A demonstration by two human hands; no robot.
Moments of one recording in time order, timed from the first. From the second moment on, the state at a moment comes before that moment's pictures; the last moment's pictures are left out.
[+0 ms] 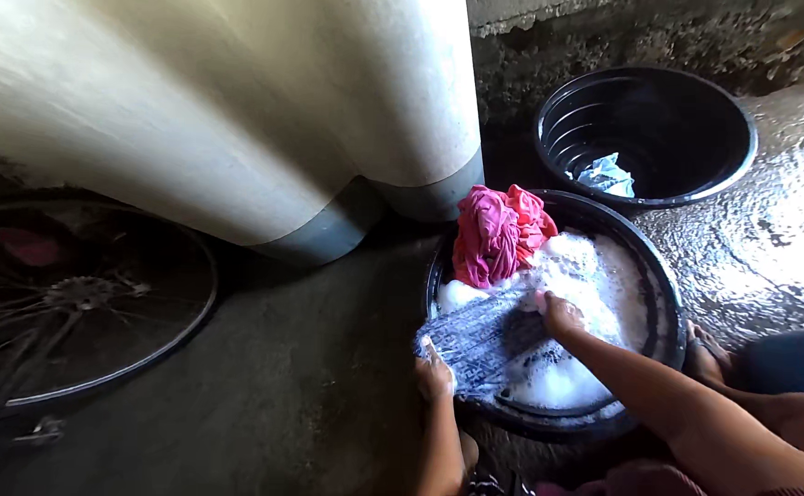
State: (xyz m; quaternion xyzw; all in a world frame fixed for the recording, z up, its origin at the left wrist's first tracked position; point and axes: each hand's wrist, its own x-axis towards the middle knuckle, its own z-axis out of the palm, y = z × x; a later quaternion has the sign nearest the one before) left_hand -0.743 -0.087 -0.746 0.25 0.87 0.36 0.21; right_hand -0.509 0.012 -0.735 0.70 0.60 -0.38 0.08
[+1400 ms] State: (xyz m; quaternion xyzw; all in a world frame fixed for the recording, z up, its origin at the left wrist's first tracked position) left_hand -0.742 -0.085 -0.736 0.29 0.89 0.30 0.18; right_hand -0.458 -0.022 -0.738 0.66 0.62 -0.40 0.12
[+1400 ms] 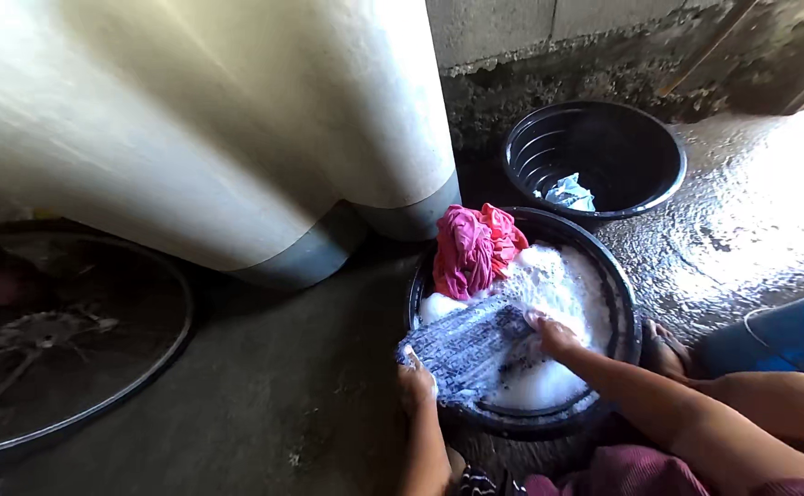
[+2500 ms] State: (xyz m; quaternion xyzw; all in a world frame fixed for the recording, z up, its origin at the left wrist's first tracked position) left_hand -0.622 -0.127 -0.501 0.48 0.51 0.51 0.51; right_hand -0.430 -0.079 -0.667 0.57 0.70 -0.42 -0.11
